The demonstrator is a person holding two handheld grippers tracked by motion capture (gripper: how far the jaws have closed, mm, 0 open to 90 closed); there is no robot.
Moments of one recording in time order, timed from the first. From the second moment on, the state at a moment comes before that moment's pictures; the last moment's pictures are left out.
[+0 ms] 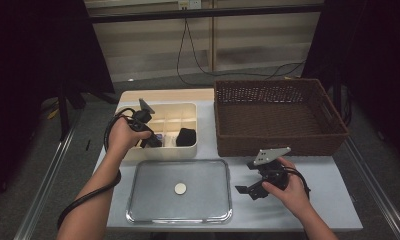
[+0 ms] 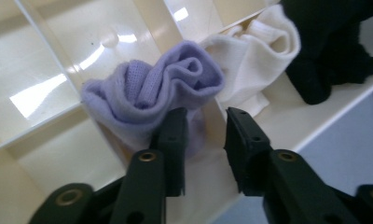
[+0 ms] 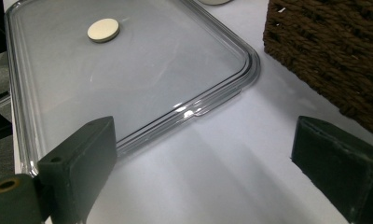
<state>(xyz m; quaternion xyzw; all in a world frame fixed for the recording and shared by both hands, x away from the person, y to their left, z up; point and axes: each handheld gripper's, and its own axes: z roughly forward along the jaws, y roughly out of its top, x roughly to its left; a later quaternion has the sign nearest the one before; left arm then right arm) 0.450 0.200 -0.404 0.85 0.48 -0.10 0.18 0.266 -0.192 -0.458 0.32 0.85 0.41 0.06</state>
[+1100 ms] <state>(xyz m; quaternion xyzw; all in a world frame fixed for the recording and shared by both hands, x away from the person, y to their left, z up) 0.395 0.234 -0.372 0.85 0.43 -0.11 0.26 0.270 -0.179 -0.454 0.31 0.86 0.40 0.05</state>
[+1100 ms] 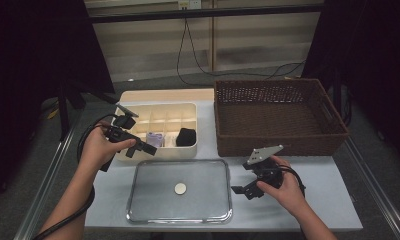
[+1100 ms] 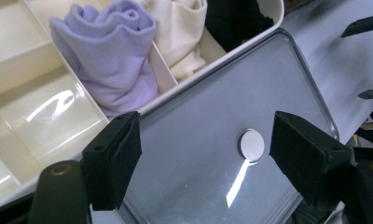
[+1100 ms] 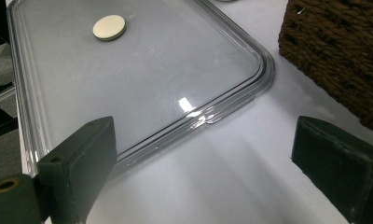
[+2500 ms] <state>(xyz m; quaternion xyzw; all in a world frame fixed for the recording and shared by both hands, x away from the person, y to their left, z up) 0.340 0.285 -0.437 0.82 0.47 -0.14 0.28 0.271 -0.160 -0.463 0.53 0.78 0.33 -0.09</state>
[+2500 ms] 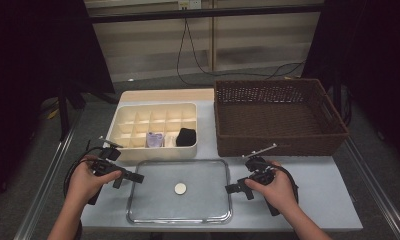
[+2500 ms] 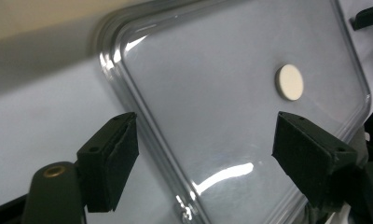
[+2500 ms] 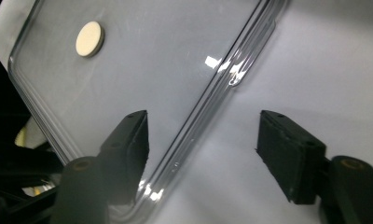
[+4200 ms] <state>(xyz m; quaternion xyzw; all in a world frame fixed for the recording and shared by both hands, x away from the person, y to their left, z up) 0.342 0.296 -0.463 0.77 0.54 -0.21 0.26 0.275 -0.150 -0.469 0.63 0.70 0.30 -0.15</state>
